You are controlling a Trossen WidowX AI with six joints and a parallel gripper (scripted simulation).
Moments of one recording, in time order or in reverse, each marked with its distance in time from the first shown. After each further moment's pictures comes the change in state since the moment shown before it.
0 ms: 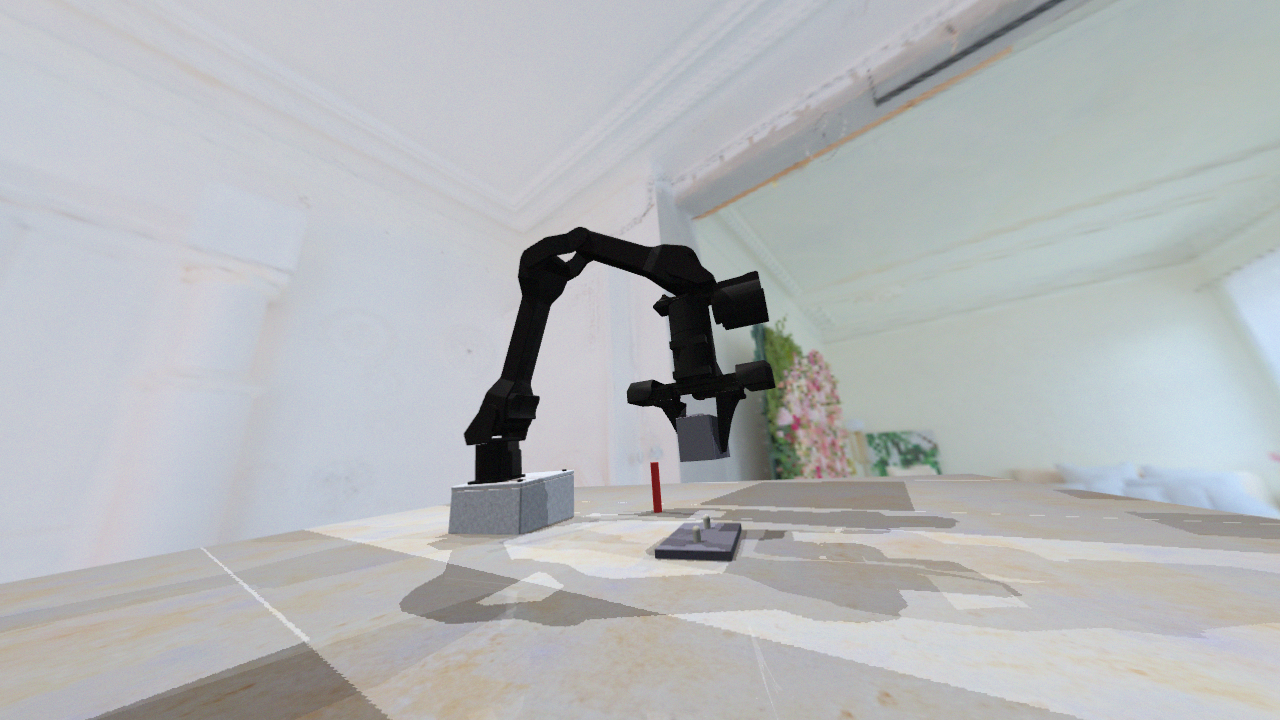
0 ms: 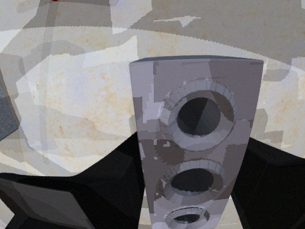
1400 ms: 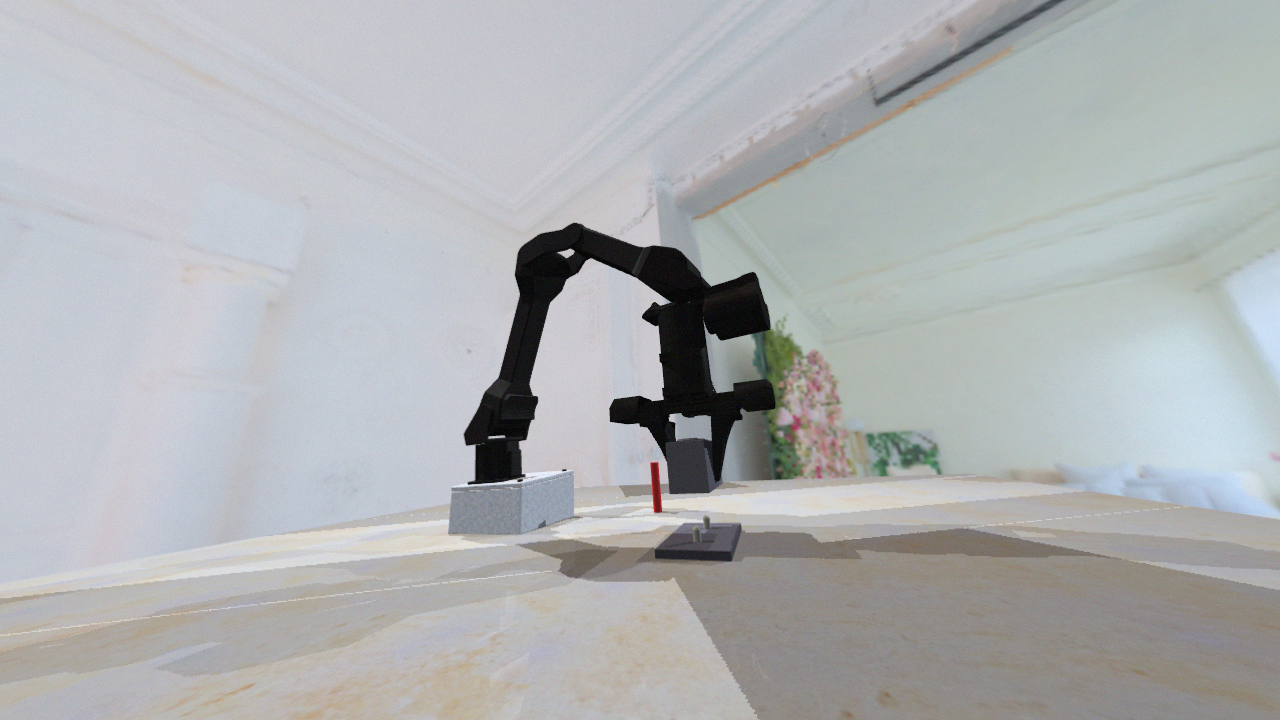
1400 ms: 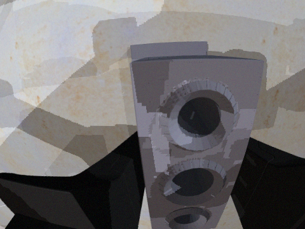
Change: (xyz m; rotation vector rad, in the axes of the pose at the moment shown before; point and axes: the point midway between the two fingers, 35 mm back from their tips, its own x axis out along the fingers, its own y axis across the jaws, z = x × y) arm 0.029 0.002 -0.046 -0.071 0.006 0.011
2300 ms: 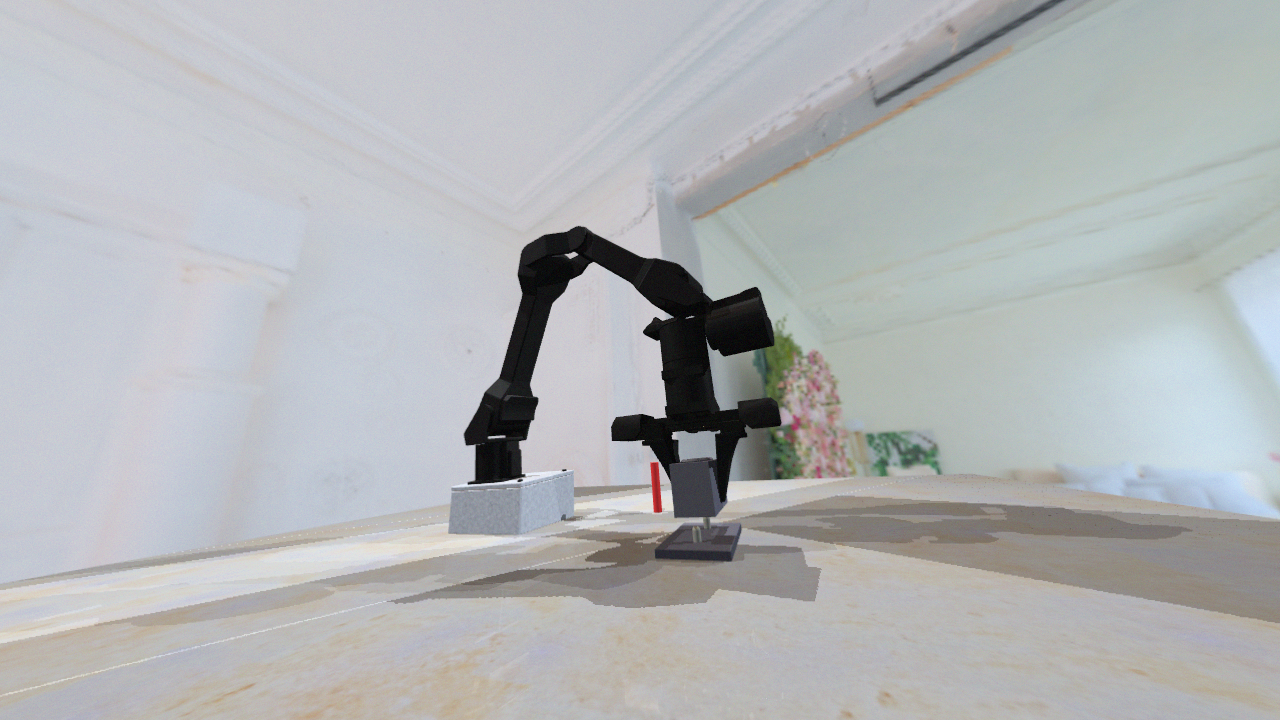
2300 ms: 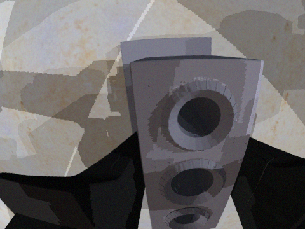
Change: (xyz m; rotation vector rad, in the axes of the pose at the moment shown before) arm 0.021 -0.003 -0.002 0.001 0.003 -0.014
